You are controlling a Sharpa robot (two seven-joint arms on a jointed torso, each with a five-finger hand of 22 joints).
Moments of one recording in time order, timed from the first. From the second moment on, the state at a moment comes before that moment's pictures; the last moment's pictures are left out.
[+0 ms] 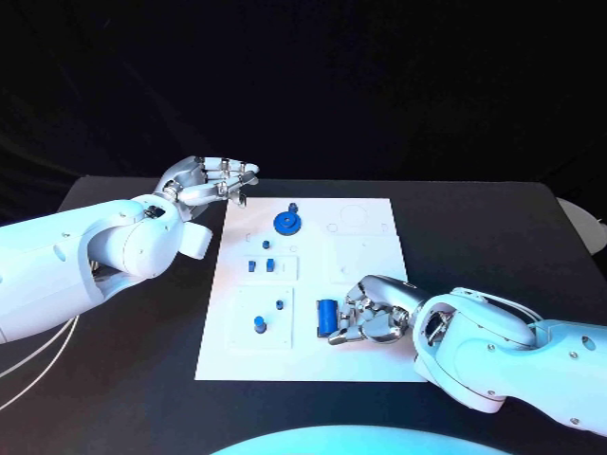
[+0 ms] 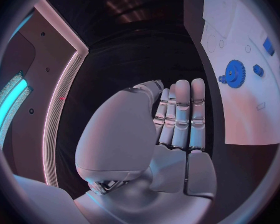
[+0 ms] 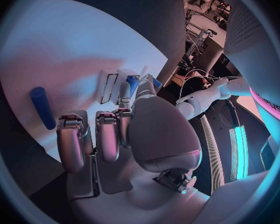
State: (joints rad) left arm 1.23 -0.90 -0.02 1.51 -0.12 -0.27 0.28; left_hand 1.54 -0.20 0.47 0.25 0.21 0.91 0.19 0.24 0.24 0.96 0.12 0.51 0.13 1.06 0.05 1.13 0.40 0.18 0.89 0.14 0.94 0.79; right arm 1.07 -0.95 -0.15 1.97 -1.32 -0.37 -0.47; right_hand 1.37 0.03 -0.26 0.29 0.07 1.04 0.03 0.54 0.52 1.46 -0.03 1.42 1.42 1.46 -0.09 1.53 1.31 0.01 1.47 0.02 1.57 1.31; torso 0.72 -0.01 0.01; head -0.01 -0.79
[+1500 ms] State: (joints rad) left arm 1.23 -0.90 -0.03 1.51 -0.12 -0.27 0.28; left_hand 1.54 -0.20 0.47 0.25 0.21 0.91 0.19 0.24 0.24 0.96 0.12 0.51 0.13 1.06 0.05 1.13 0.40 0.18 0.89 0.14 0.94 0.79; right arm 1.07 -1.18 -0.16 1.99 -1.42 -0.39 -0.49; right_hand 1.35 0.07 -0.32 0.30 0.20 0.99 0.07 0.45 0.49 1.45 -0.01 1.38 1.50 1.46 -0.07 1.52 1.31 0.01 1.46 0.03 1.57 1.31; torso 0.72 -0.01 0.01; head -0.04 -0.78
